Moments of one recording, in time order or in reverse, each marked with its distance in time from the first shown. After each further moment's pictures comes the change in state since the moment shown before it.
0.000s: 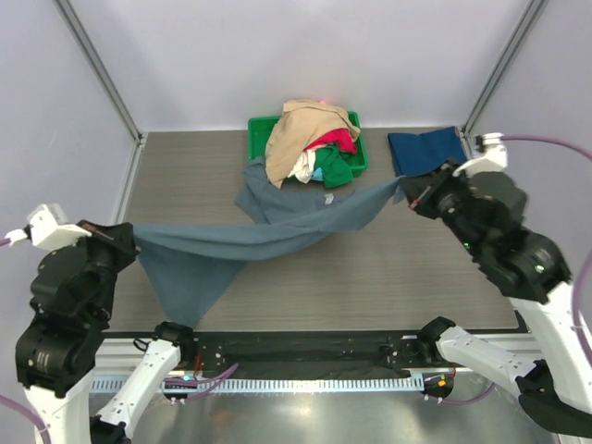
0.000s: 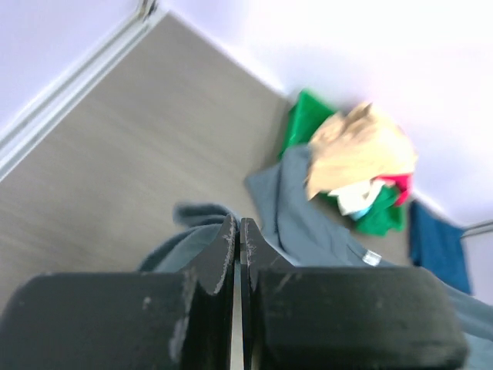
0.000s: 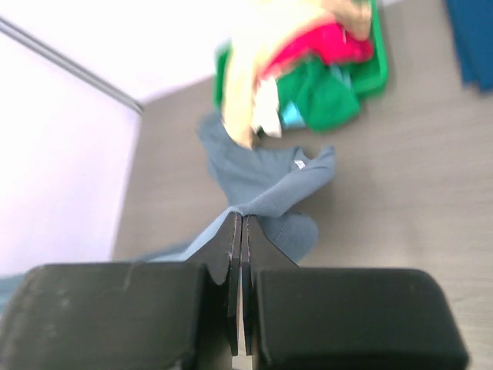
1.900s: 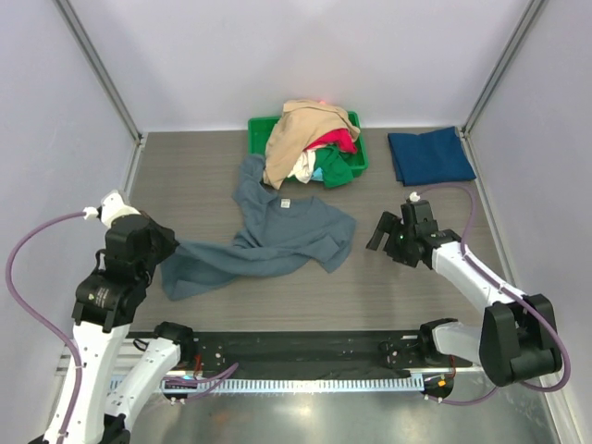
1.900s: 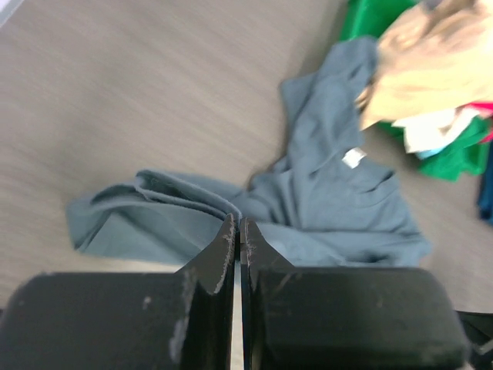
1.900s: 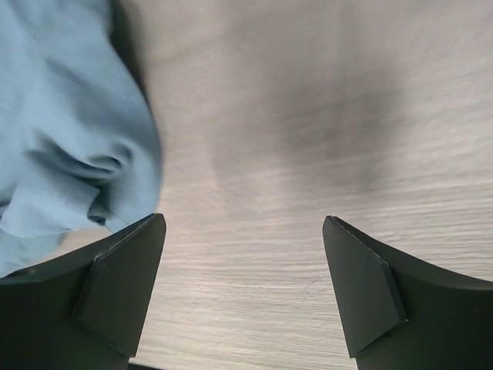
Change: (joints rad) left arm 0.000 0.089 -0.283 0.114 0.096 -0.080; right arm -0.364 0.296 -0.726 0.363 -0.361 -0.082
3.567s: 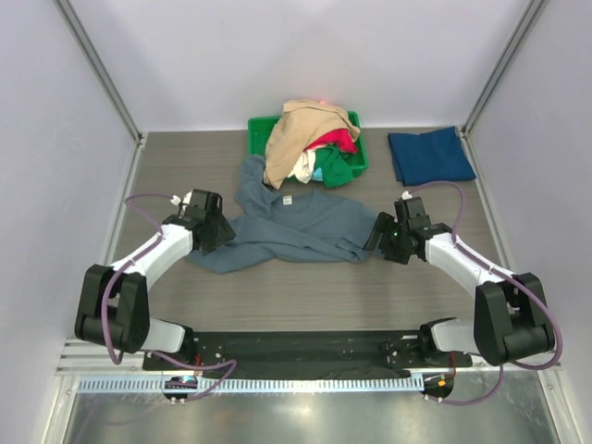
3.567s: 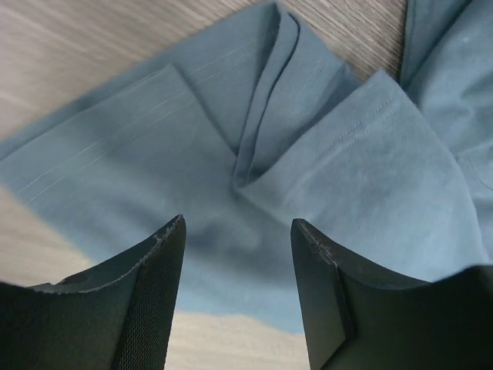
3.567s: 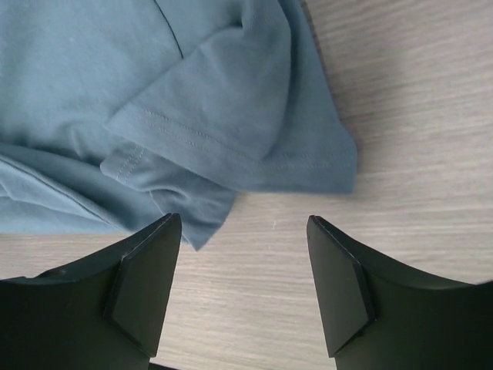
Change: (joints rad) left arm -0.004 0.700 -0.273 0.465 0.205 -0.080; right arm 0.016 0.108 0.012 0.028 -0.045 0.010
